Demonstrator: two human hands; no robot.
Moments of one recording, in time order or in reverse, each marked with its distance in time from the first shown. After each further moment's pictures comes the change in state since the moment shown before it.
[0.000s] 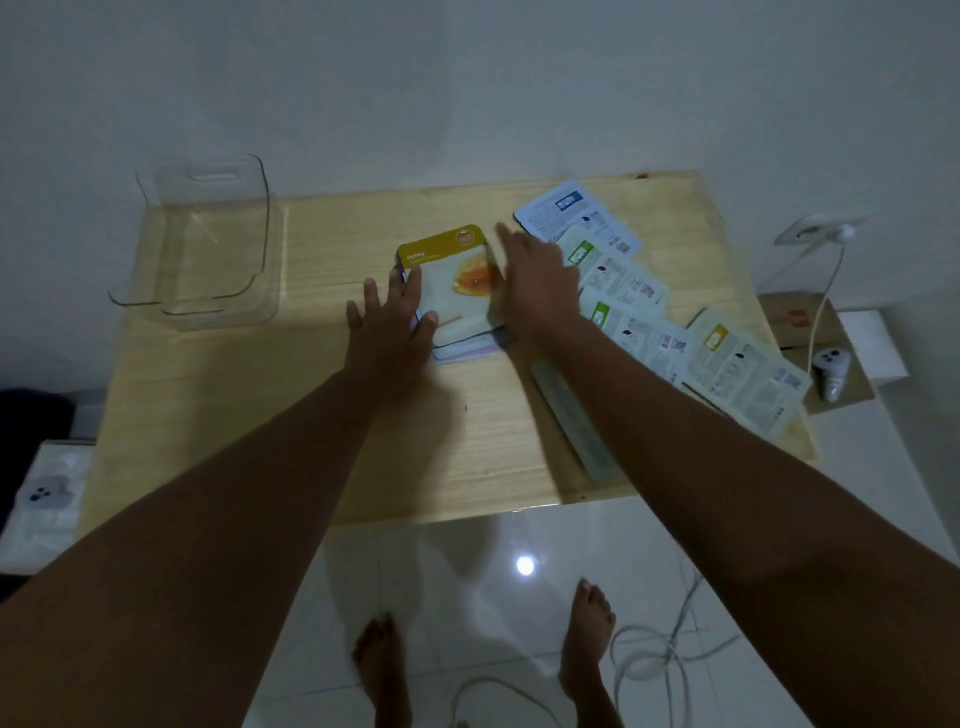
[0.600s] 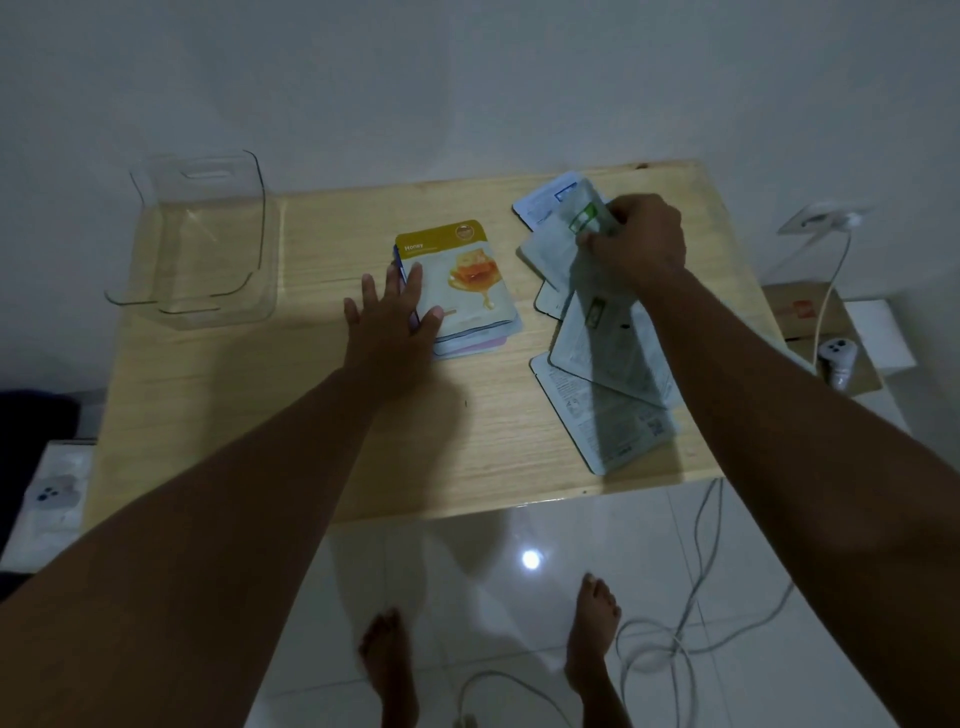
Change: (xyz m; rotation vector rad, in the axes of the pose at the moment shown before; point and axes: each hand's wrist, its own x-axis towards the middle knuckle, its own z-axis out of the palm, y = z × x) left_hand 0.001 -0.004 0.003 -0.012 -0.004 -0.009; right_hand 0.016 0.073 -0.067 0.172 0.209 0.271
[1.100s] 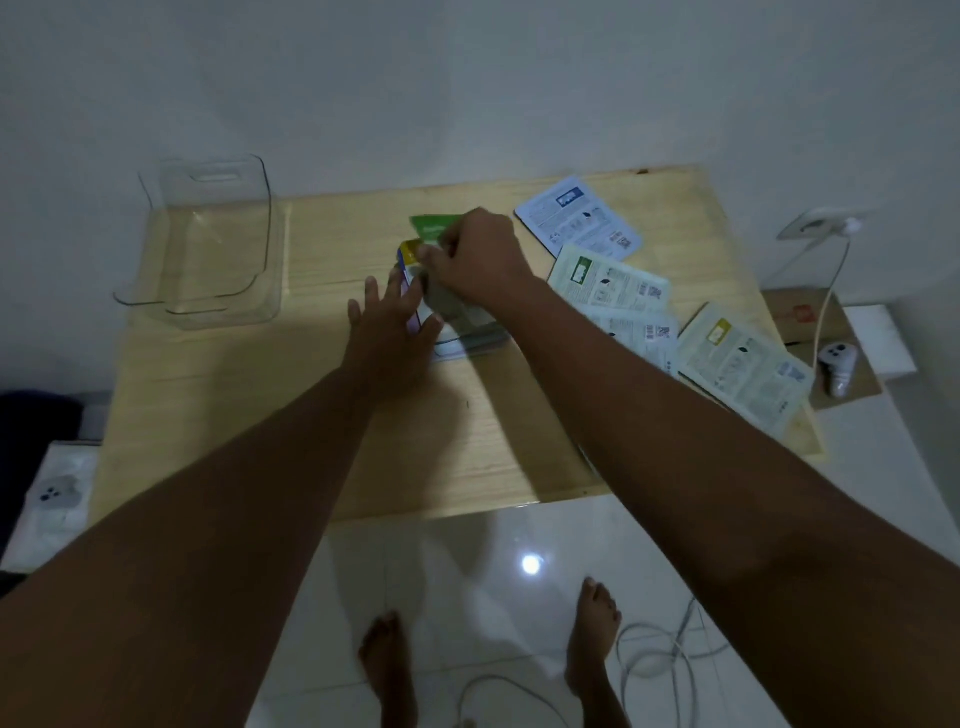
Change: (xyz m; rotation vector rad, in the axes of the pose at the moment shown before) left_hand -0.001 -0.003 -0.006 0.046 -0.001 0.056; right_hand -0.044 -0.117 0.082 0.065 -0.206 -0.266
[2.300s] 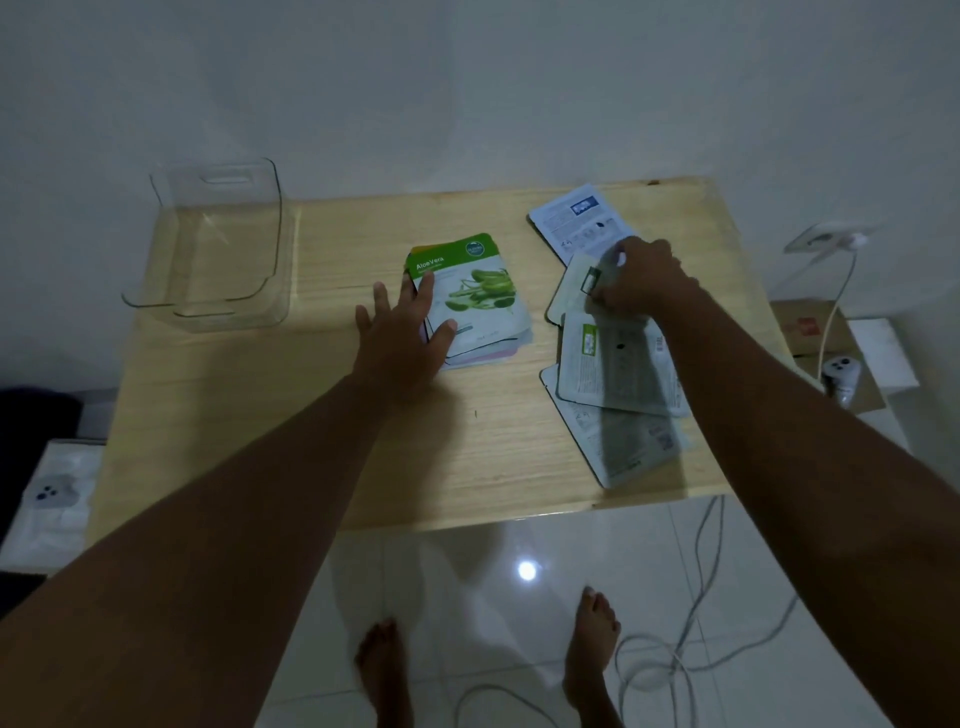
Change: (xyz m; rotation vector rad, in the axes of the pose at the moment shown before) left_hand 0.001 0.004 0.002 -0.038 0.016 -0.032; right_hand 0.001 0.132 -0.083 -0.301 -0.174 0.440
